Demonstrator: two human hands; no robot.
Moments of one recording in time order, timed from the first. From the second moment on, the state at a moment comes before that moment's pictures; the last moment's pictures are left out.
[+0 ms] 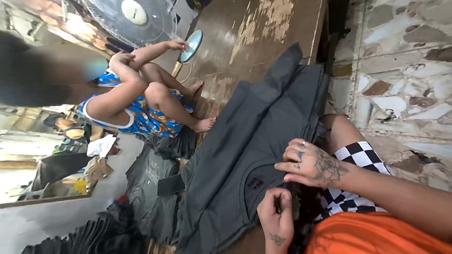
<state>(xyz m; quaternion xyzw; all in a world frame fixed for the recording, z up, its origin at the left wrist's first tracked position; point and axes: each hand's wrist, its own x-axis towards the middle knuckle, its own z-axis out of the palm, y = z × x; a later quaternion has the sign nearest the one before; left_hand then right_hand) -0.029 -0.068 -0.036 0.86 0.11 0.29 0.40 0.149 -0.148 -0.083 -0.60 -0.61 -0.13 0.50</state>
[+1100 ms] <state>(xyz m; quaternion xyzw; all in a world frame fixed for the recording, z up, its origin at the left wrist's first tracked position) 0.015 -0.059 -0.014 0.90 0.25 0.25 0.24 0.102 -0.176 -0.079 -0.43 -0.75 0.05 0.49</state>
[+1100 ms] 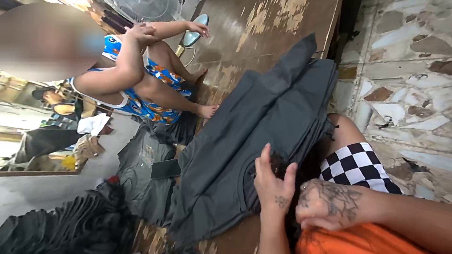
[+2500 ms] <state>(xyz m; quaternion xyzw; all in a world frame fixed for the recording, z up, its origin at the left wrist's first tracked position) -0.114 -0.014 0.015 0.73 0.36 0.35 0.46 0.138 -0.168 -0.056 -0.58 -0.63 -0.06 0.52</state>
